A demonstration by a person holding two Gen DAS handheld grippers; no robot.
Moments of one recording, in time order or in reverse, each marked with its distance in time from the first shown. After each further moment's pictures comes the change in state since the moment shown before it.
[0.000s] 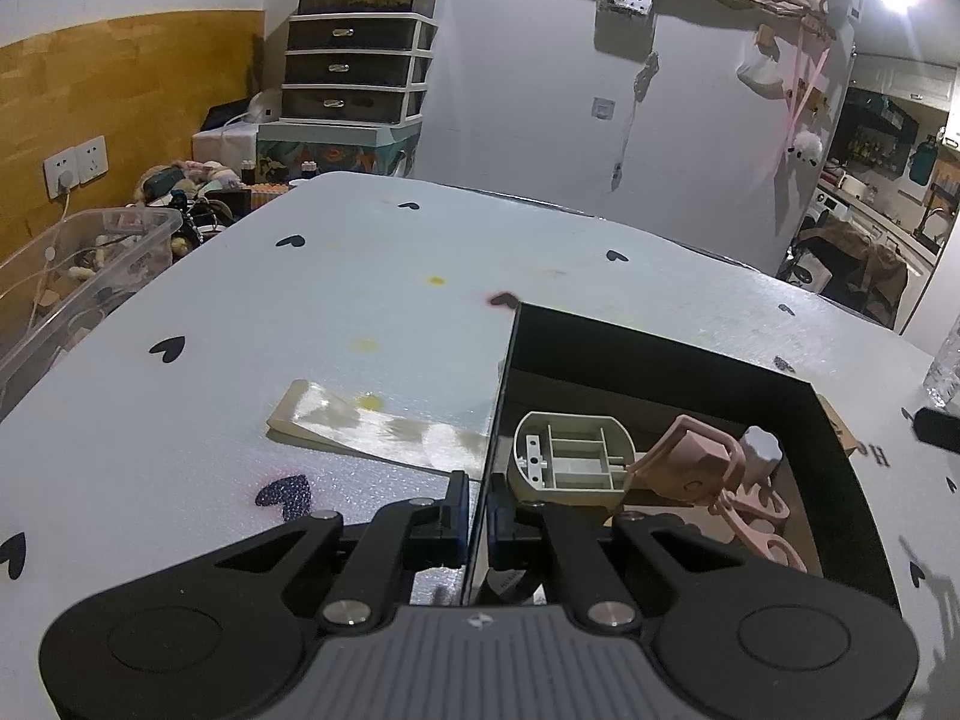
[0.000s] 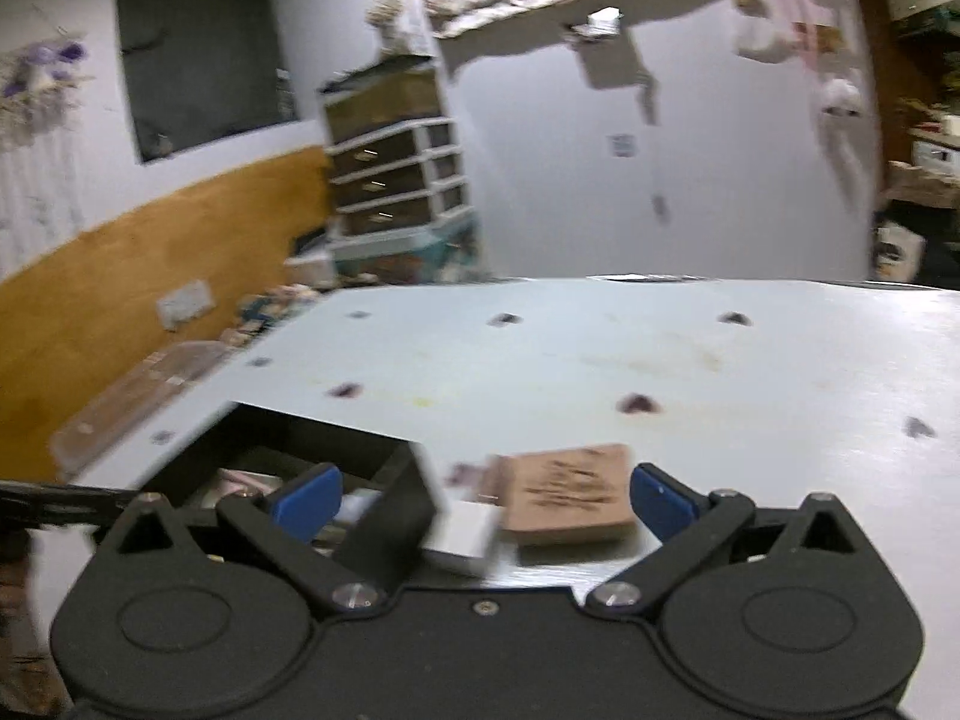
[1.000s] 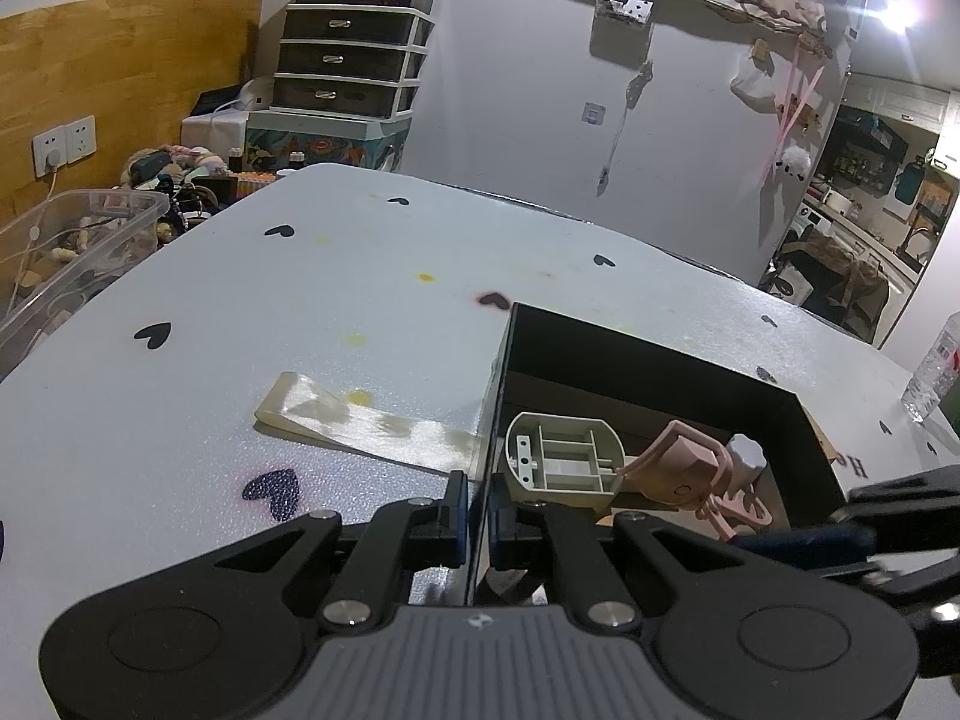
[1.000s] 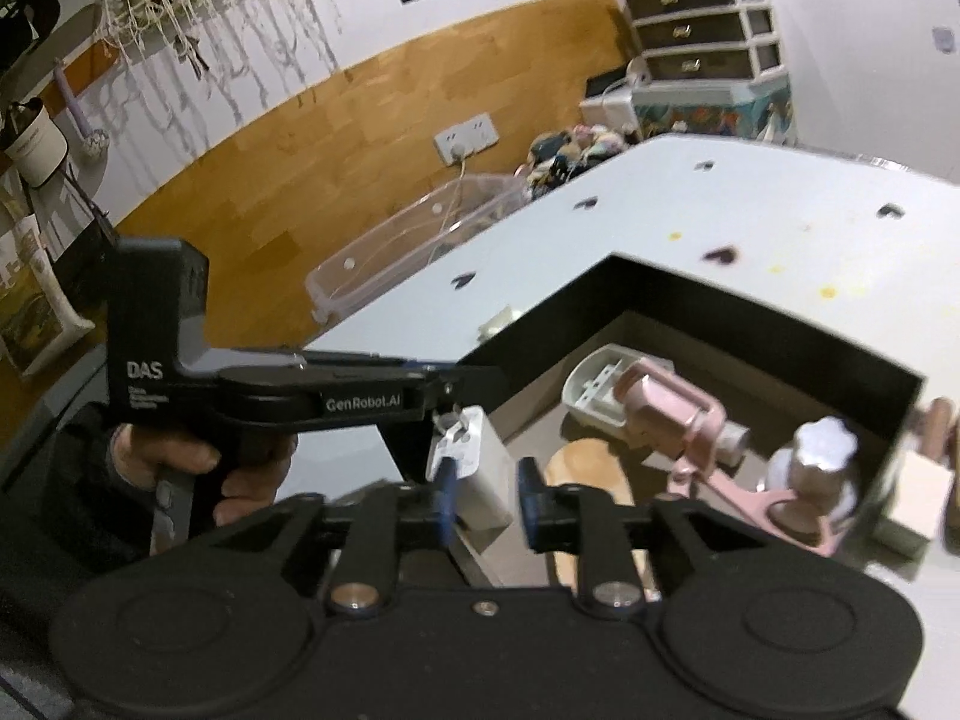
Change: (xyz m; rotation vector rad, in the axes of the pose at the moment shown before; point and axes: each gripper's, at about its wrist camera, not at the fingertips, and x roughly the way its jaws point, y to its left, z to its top) left arm 0.003 0.014 -0.002 -0.036 0.001 -0.064; right arm 0.038 0.124 -0.005 -0.157 0.313 0.588
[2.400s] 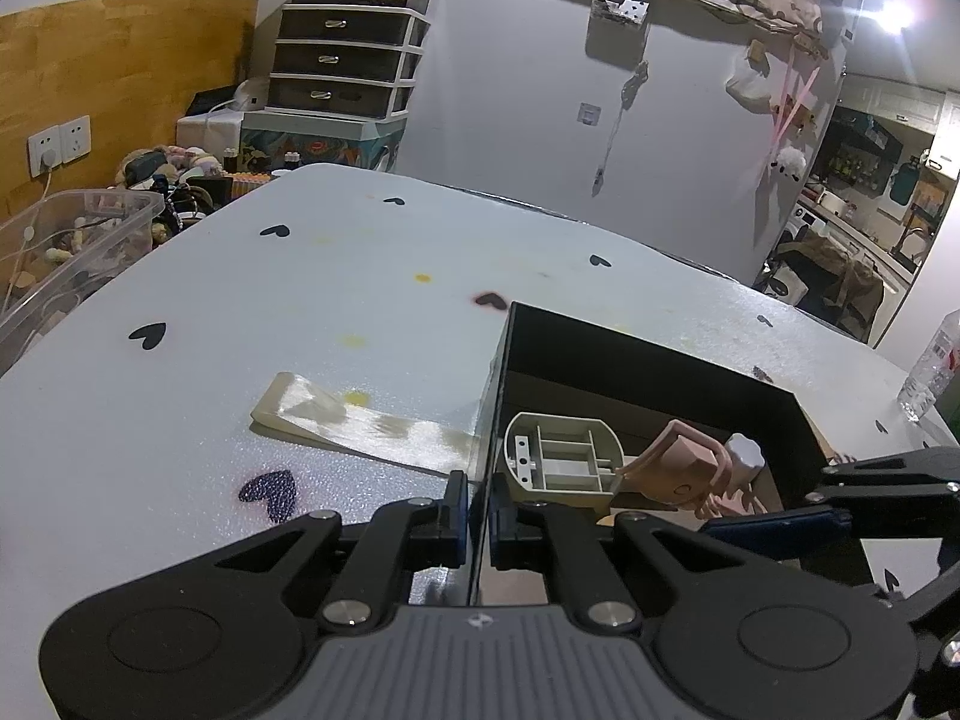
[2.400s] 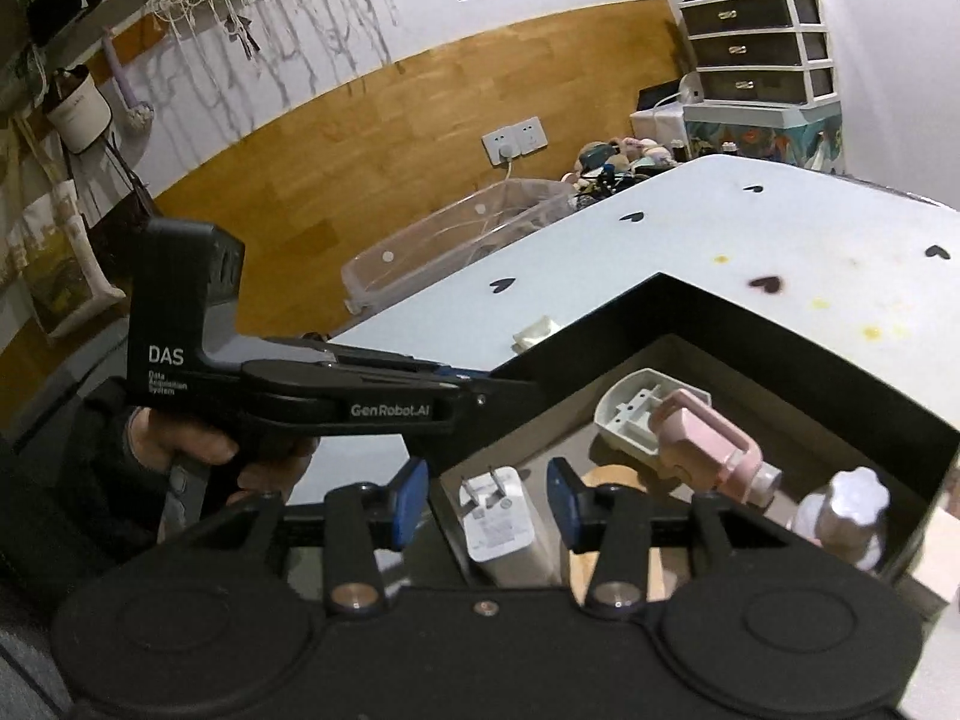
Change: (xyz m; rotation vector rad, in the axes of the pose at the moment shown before) left arm 0.002 0.002 0.000 0.000 -0.002 -0.008; right arm 0.013 0.003 0.005 -0.088 0.007 0.074
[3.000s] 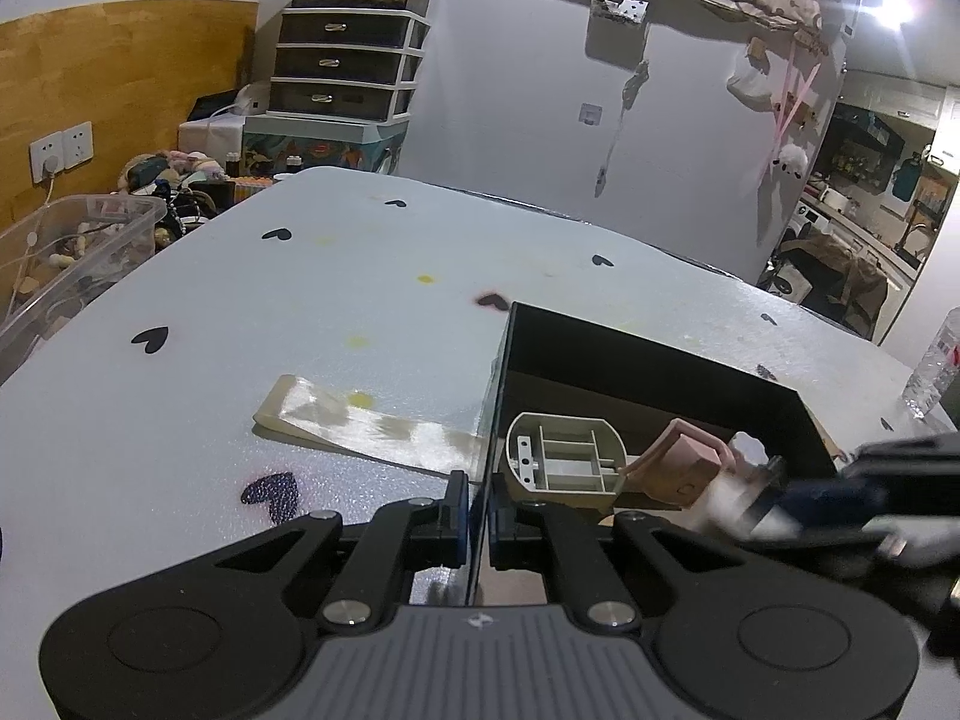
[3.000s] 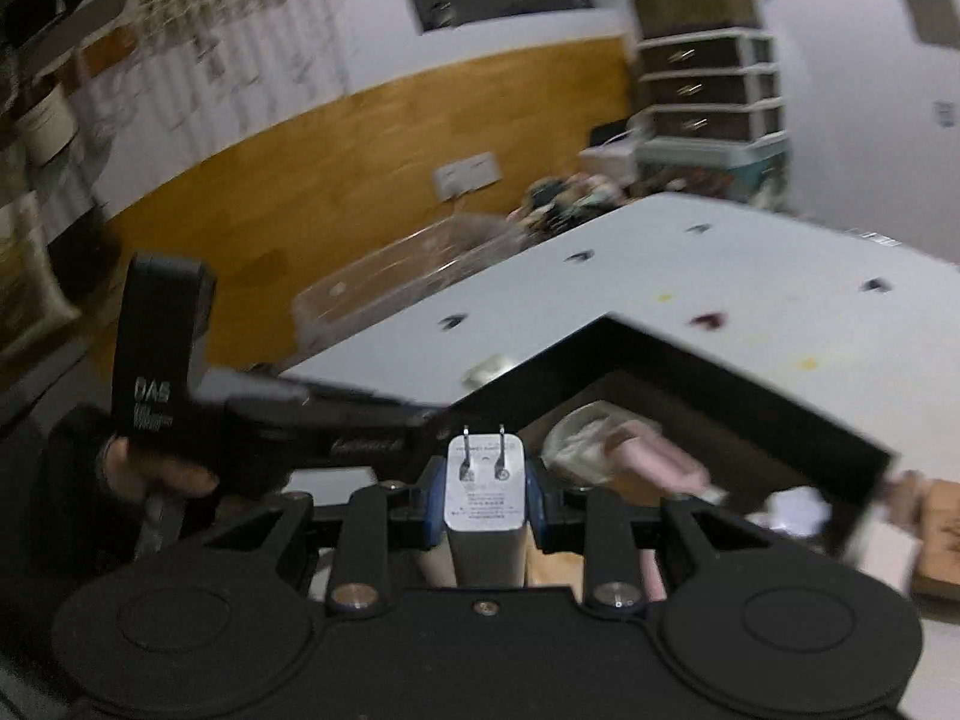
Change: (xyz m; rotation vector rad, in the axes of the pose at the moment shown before) left arm -0.001 -0.002 -0.001 0.007 -0.004 0.007; right arm -0.005 0.006 0.004 -0.012 -0.057 -0.098
